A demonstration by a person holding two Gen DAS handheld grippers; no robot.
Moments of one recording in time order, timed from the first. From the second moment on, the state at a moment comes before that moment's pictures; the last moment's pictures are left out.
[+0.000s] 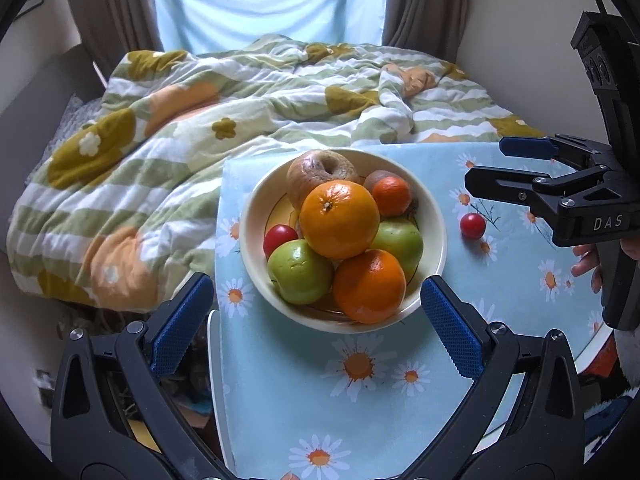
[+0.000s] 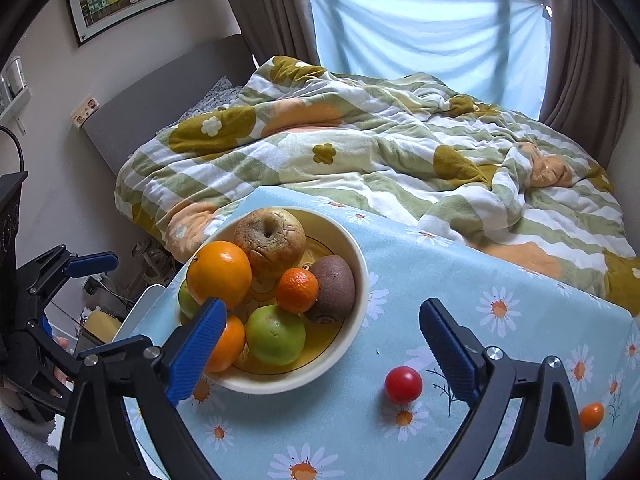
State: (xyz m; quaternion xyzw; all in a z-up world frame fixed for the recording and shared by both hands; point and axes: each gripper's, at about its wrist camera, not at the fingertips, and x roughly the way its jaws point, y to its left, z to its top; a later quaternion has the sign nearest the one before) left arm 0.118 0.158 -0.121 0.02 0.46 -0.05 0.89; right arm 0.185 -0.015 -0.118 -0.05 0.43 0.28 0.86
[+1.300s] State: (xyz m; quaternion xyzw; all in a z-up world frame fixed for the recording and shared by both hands) left arm 0.163 -0.048 -0.180 -0.02 0.47 0.04 0.88; right arm 0.158 -0.278 -0.154 -0.02 0.48 0.14 0.86
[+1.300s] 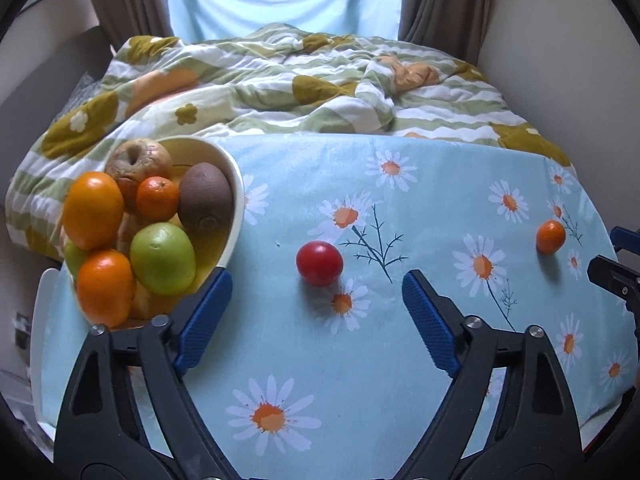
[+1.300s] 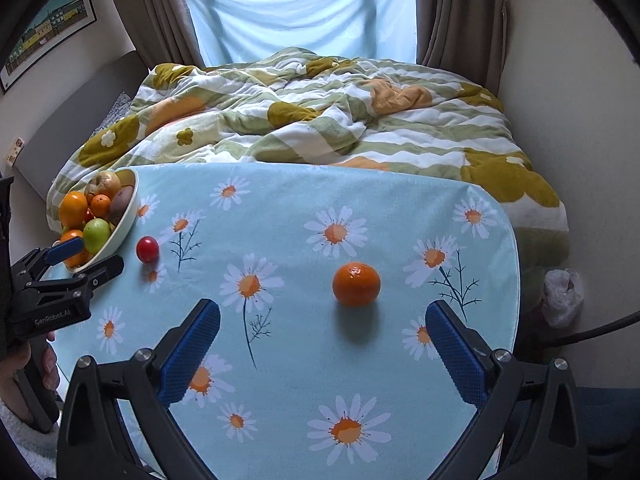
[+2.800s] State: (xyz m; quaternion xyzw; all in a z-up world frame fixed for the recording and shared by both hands) left arm 0.151 -0.062 -0.201 0.00 0.49 0.01 0.87; right arm 0.197 -0.272 -0.194 -0.06 0.49 0.14 0.86
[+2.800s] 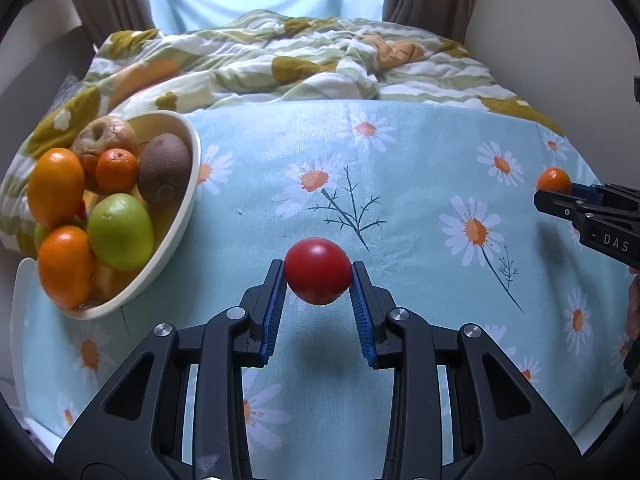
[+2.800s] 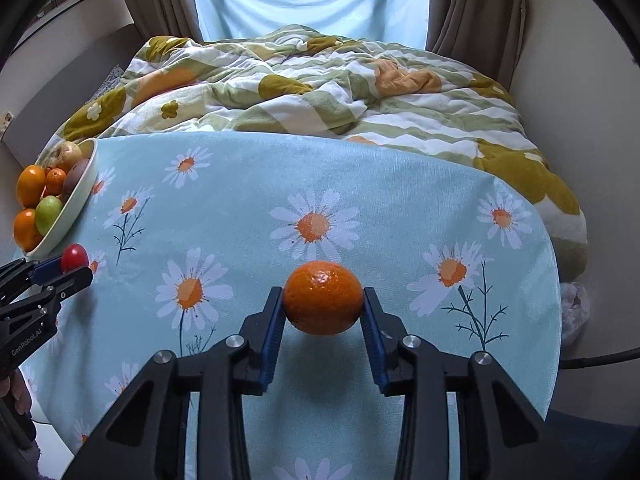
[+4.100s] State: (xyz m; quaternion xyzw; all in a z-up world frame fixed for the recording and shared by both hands) left arm 0.139 0.178 -0.101 -0.01 0.43 0.00 0.90; right arm 0.166 -0.017 -0.119 -0.04 0.45 0.22 0.86
